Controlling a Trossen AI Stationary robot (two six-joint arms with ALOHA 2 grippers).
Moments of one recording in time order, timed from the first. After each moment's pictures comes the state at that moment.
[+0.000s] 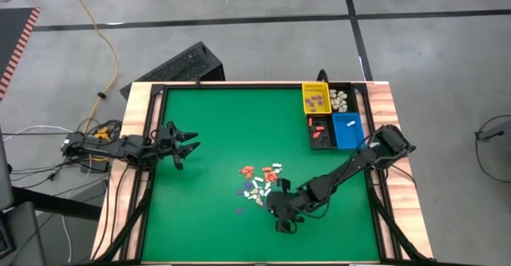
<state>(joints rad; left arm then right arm) -0.16 0.02 0.02 0.07 -0.50 -0.21 0.51 1.83 1.07 -0.07 0.27 0.52</state>
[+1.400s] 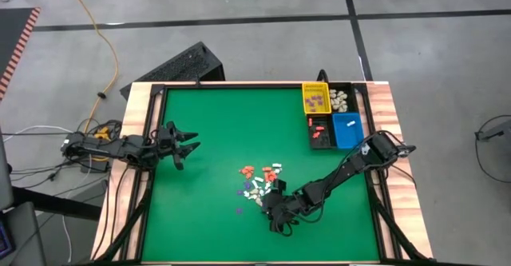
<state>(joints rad) -0.16 0.02 0.02 0.07 -0.51 -0.21 0.51 1.94 1.07 0.07 0.37 0.51</state>
